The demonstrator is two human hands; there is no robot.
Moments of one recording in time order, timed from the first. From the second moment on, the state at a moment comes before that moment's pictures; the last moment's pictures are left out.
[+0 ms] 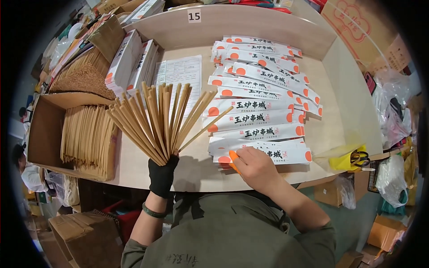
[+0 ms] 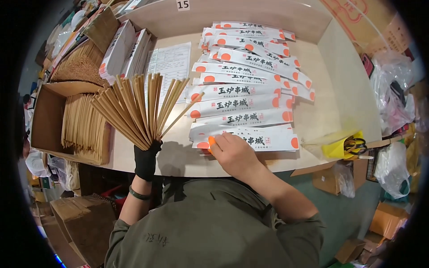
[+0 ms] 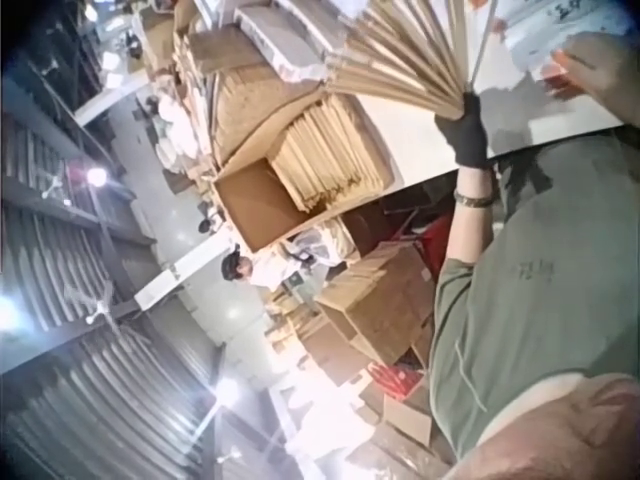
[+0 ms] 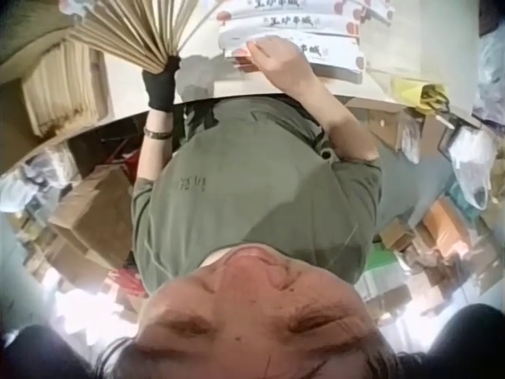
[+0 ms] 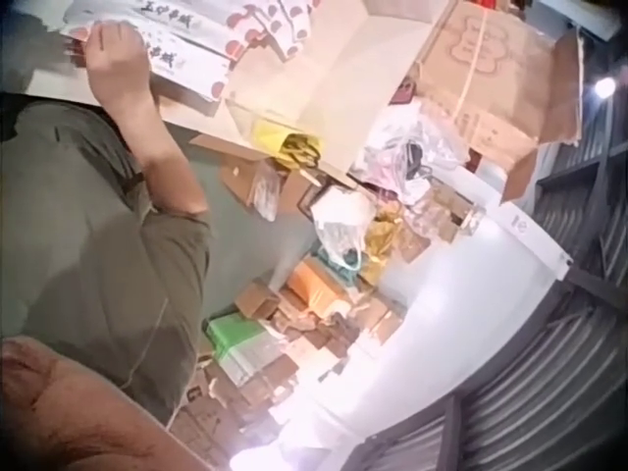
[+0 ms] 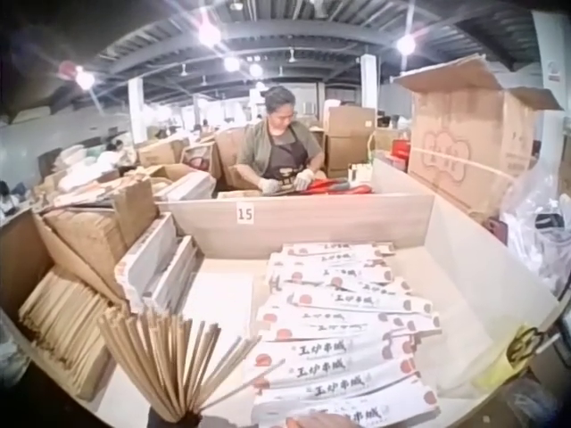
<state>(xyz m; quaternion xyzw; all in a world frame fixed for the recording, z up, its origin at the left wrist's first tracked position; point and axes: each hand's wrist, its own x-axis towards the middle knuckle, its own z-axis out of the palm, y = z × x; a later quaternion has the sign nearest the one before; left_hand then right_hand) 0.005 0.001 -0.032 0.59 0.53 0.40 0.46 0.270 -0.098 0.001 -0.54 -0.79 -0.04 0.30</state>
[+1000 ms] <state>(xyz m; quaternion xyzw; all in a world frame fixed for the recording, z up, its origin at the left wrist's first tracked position) -0.045 0.020 0.023 0.66 0.53 0.29 0.44 0.299 -0.080 0.053 -0.61 -0.66 0.17 0.40</state>
